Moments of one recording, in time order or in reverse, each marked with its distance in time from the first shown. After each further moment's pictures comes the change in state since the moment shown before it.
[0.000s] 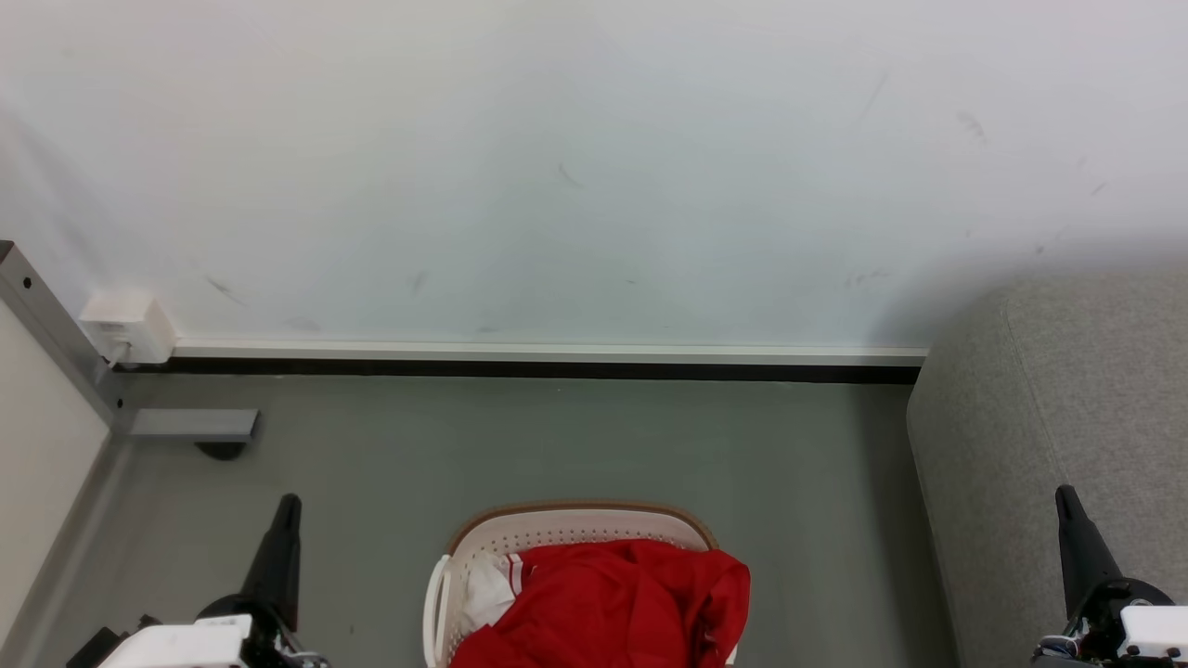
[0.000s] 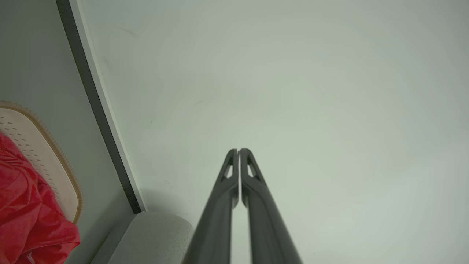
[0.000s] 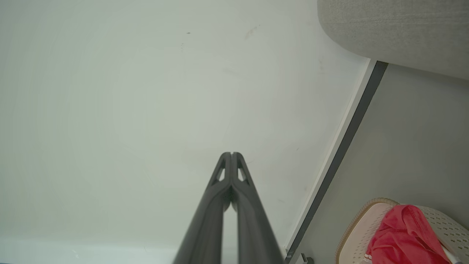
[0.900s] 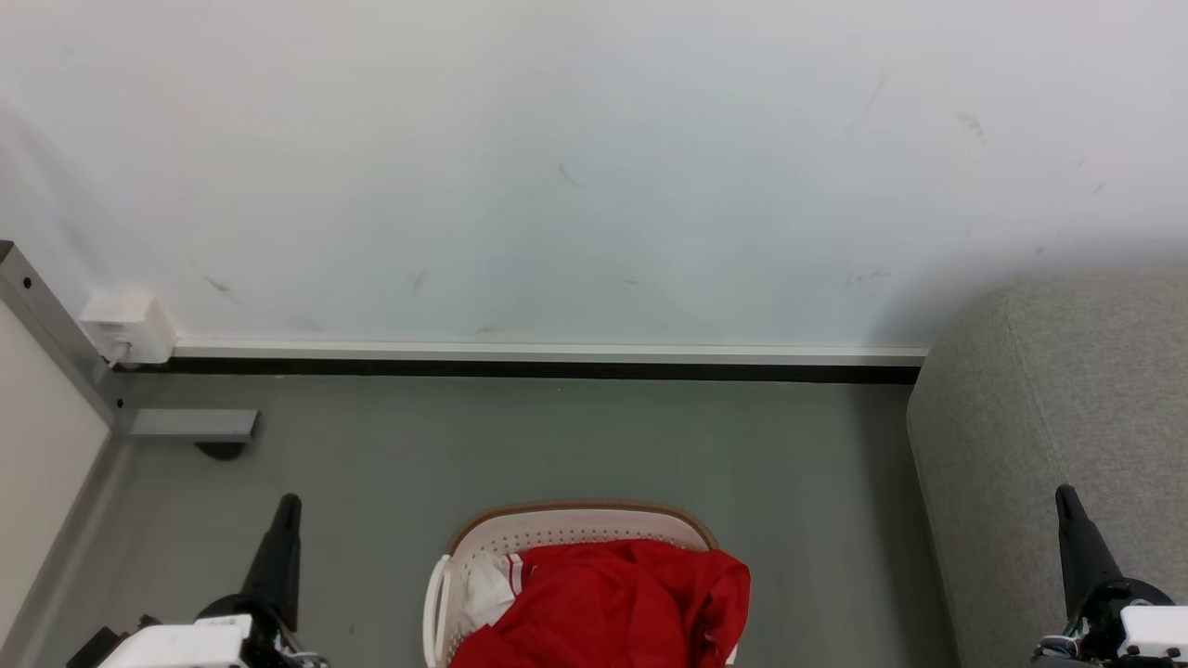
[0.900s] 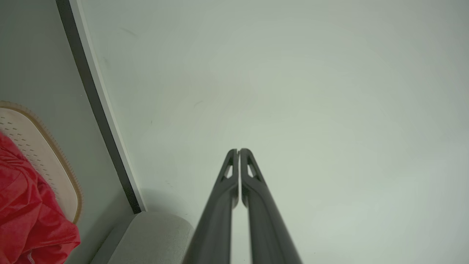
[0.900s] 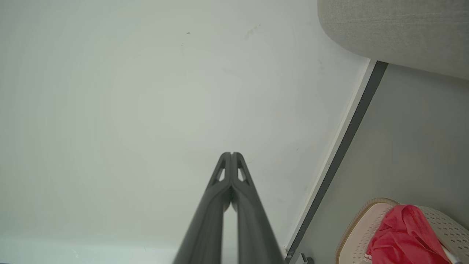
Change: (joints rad) left arm 0.000 0.000 0.000 0.000 0.000 0.000 0.000; right arm 0.000 0.000 0.000 0.000 0.000 0.000 0.000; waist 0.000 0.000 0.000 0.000
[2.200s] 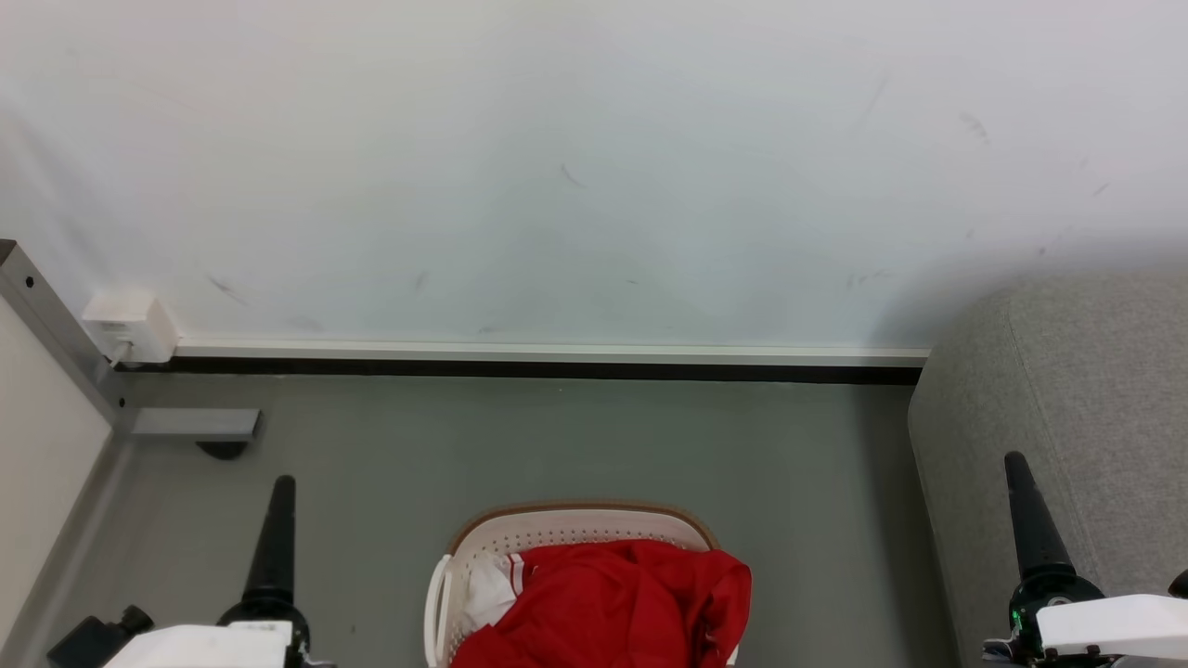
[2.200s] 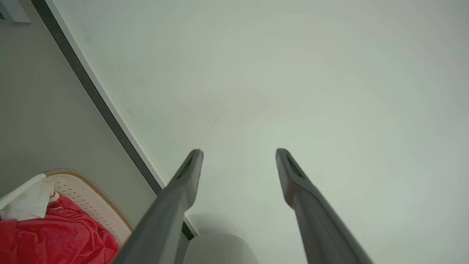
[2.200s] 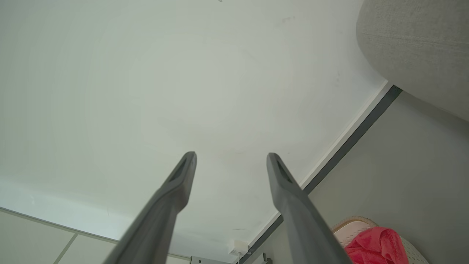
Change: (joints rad) left arm 0.032 -0.007 -0.026 -0.067 0.331 0.005 -0.136; right arm 0.013 -0.020 0.156 -0.065 -0.228 0.000 -0.137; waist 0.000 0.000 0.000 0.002
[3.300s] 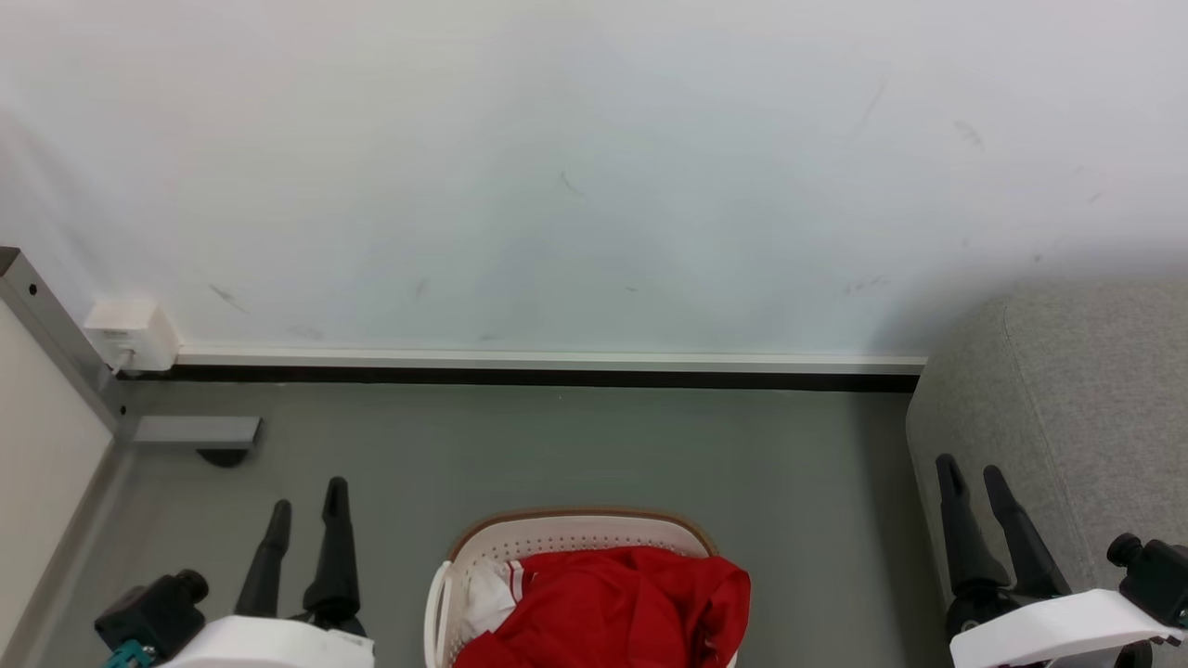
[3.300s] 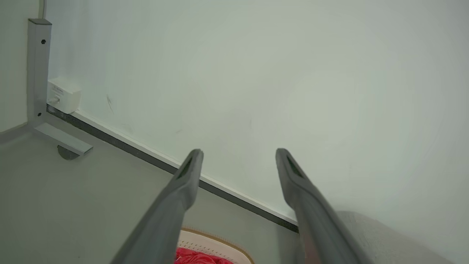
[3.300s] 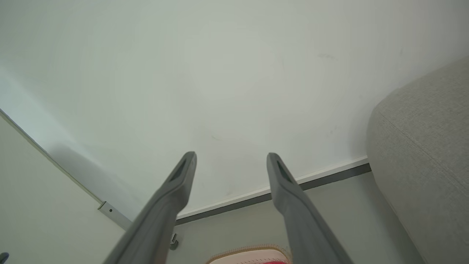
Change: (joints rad) left arm 0.019 0.002 -0.067 -0.055 0.699 0.091 -0.106; right arm -0.022 -0.048 0.117 0.025 -0.564 0.000 -0.104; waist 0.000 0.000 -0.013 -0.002
